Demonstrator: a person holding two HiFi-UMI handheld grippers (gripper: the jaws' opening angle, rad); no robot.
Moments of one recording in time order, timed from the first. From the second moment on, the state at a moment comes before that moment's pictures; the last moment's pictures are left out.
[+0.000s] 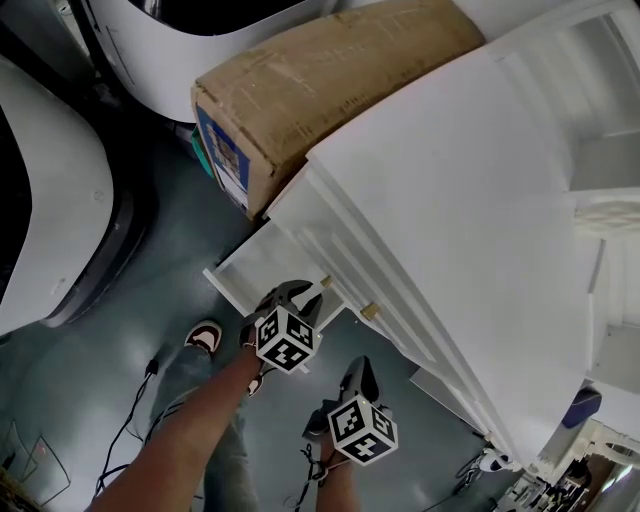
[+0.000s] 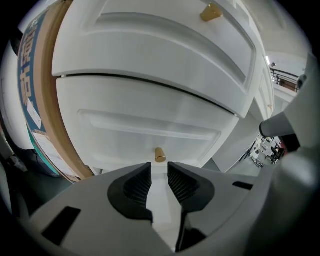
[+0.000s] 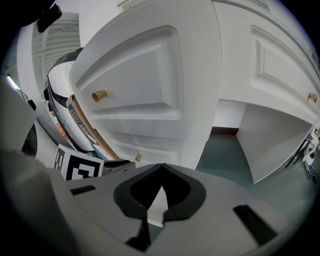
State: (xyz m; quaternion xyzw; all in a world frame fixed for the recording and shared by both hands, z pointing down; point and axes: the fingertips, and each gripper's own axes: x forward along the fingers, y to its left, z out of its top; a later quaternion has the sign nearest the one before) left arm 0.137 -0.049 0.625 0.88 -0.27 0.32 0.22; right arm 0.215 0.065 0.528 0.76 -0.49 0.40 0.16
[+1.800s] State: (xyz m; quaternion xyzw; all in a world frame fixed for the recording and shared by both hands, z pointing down) left arm 0.150 -0.052 0.631 0.88 -0.27 0.34 0.21; right arm 0.224 0.091 0.536 0.76 -0.47 0.42 0.15
